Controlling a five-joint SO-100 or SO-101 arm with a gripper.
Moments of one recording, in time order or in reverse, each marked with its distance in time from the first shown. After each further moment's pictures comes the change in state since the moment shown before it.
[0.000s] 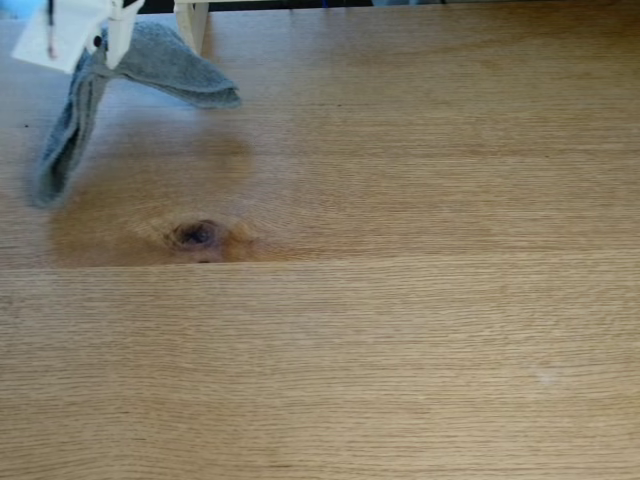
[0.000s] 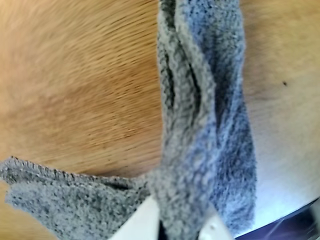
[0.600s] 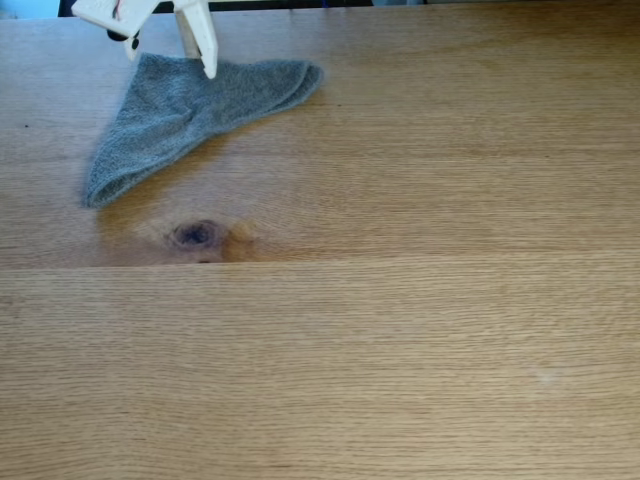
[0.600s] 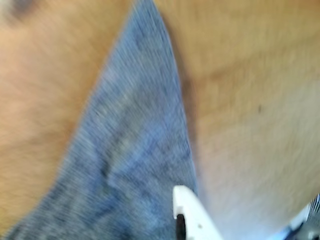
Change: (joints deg) arm -9.7 25.6 32.8 -28.1 3.4
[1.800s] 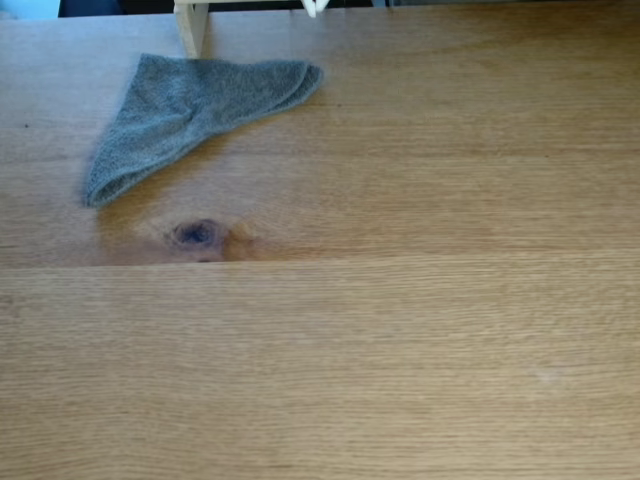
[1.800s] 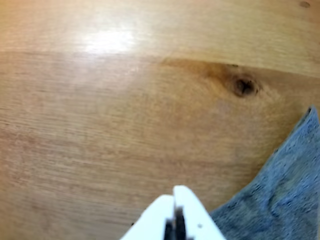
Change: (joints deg) arm -40.5 74.1 44.8 26.4 22.7
